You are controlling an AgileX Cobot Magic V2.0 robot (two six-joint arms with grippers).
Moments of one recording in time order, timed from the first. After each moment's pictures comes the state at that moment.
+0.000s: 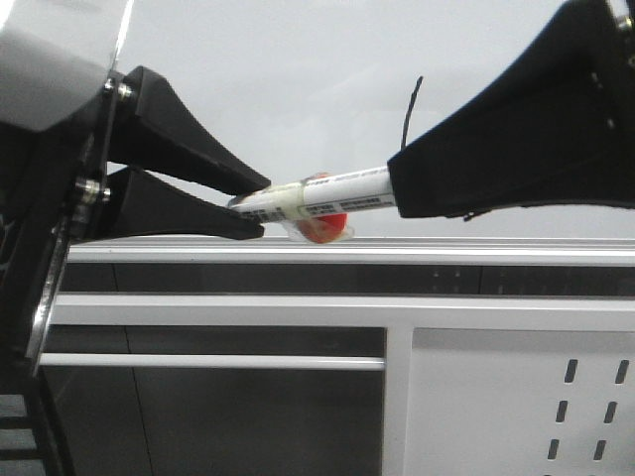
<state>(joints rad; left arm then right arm) -0.80 1.21 -0.54 1.01 -0.18 0.16 0.74 0.93 -0.45 1.32 0.22 -1.14</state>
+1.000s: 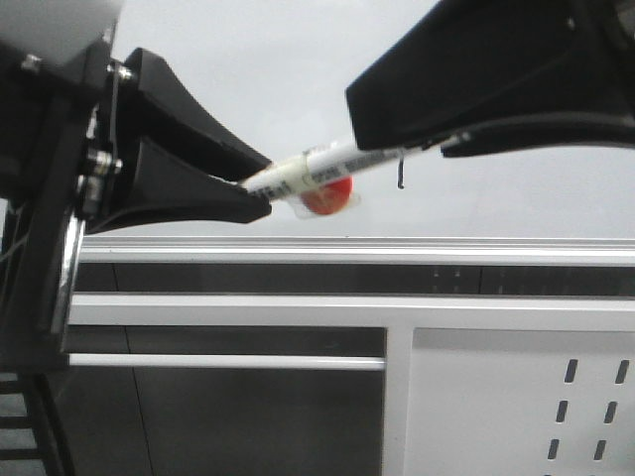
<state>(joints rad) -0.80 1.21 -0.54 0.83 -0.20 0.16 0.73 0.92 -0.50 1.32 0.17 -1.14</state>
